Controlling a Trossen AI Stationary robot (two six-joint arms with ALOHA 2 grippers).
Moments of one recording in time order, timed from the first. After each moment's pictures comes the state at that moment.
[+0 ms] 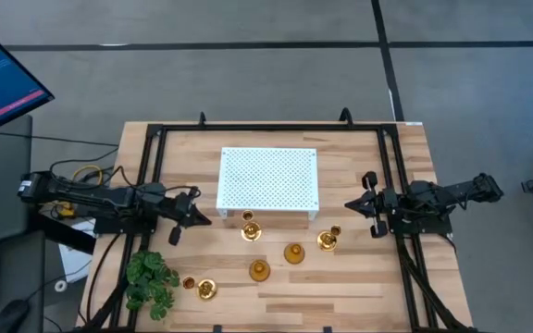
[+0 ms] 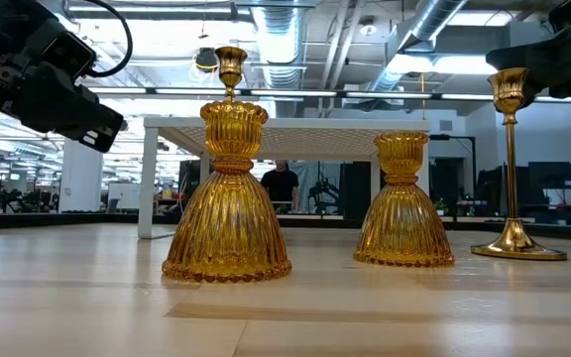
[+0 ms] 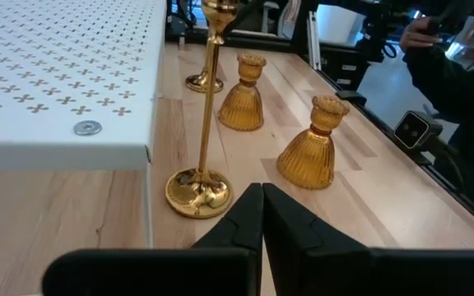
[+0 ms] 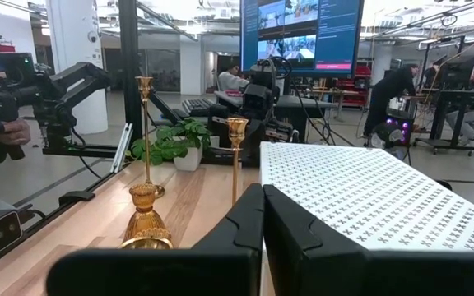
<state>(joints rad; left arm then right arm) -0.07 0.36 0.02 0.24 0.19 -0.06 0.25 0.01 0.00 0.09 0.18 -0.06</state>
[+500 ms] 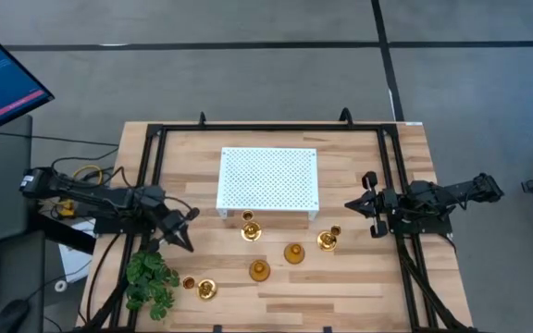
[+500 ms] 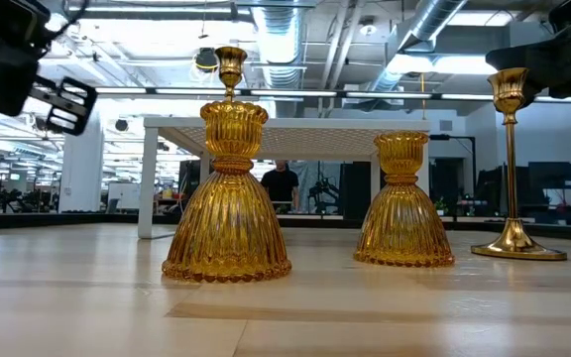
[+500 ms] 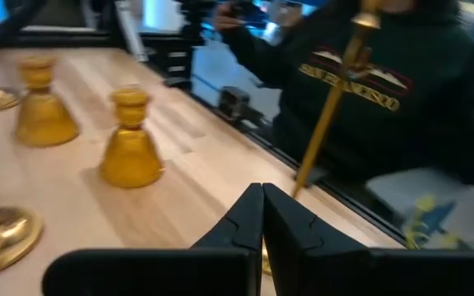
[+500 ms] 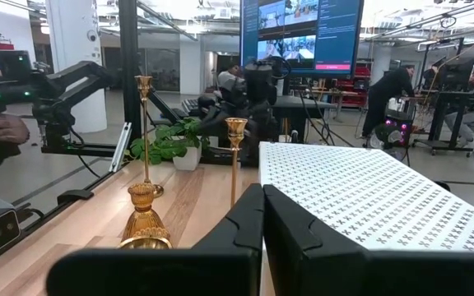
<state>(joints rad) -0.17 0.36 0.02 0.25 0.64 0.02 0.25 0.01 0.00 0.09 0.18 -0.06</state>
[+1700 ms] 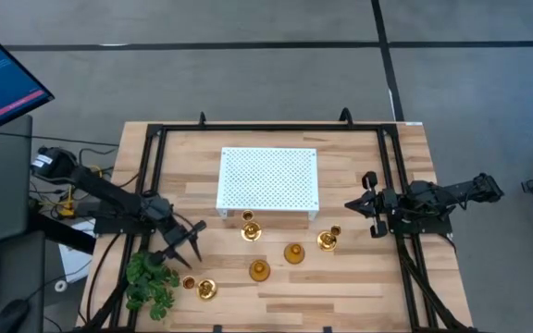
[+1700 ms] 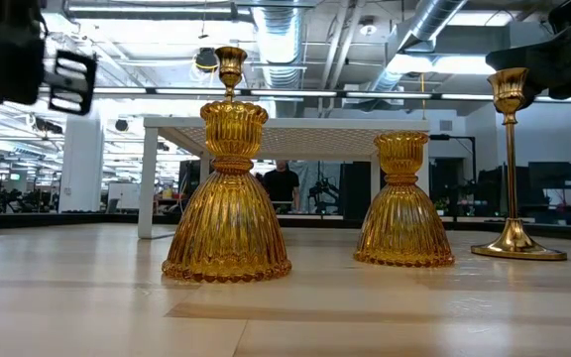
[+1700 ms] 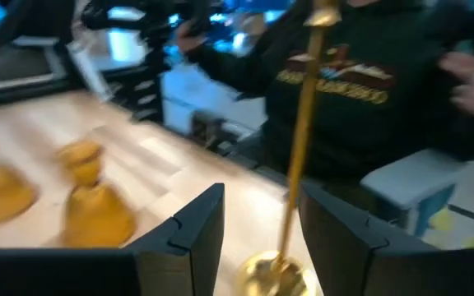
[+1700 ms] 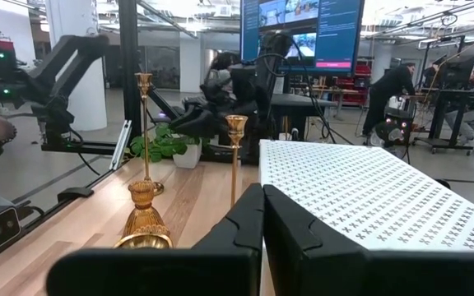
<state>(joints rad) -0.37 0.82 0.02 0.83 0.54 0.11 0.25 0.01 0.00 0.08 0.18 -0.06</state>
